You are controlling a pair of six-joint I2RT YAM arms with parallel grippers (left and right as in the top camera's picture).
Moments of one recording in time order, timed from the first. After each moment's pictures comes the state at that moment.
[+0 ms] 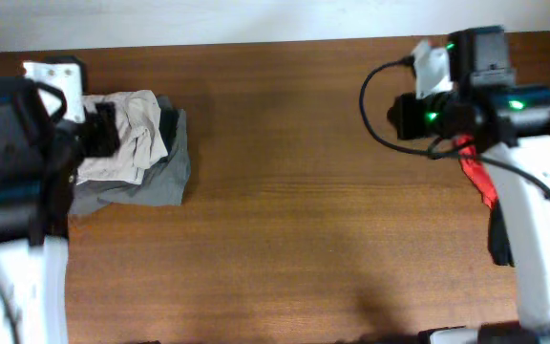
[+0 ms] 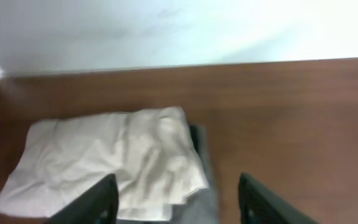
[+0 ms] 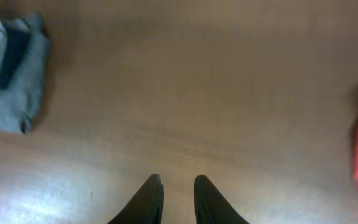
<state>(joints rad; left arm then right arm) 0.13 1.25 1.49 -0.82 0.12 0.11 0.07 1.55 1.76 -1.18 -0.24 -0.01</state>
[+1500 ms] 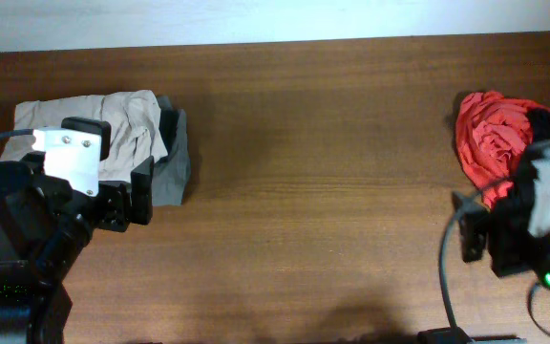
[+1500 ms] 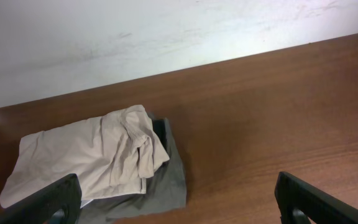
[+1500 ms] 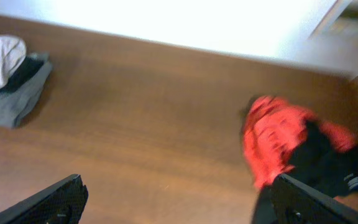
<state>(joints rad) 0.02 0.97 1.50 -1.03 0.16 0.16 0.07 0.97 1.87 -1.46 -0.04 -0.14</state>
